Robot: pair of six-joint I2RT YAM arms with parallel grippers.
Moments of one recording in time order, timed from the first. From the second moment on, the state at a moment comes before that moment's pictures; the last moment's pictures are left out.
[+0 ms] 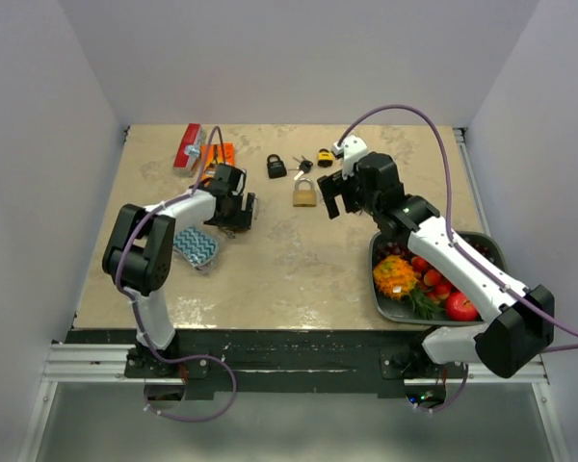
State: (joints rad) left arm -0.33 1.87 1.19 -0.40 -0.10 -0.20; right arm 0.56 1.32 1.18 -0.37 0.14 -0.05
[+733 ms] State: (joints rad) left arm -0.36 1.95 1.32 -0.44 0.01 -0.40; right arm 0.55 1.48 1.18 -0.44 -0.06 0.04
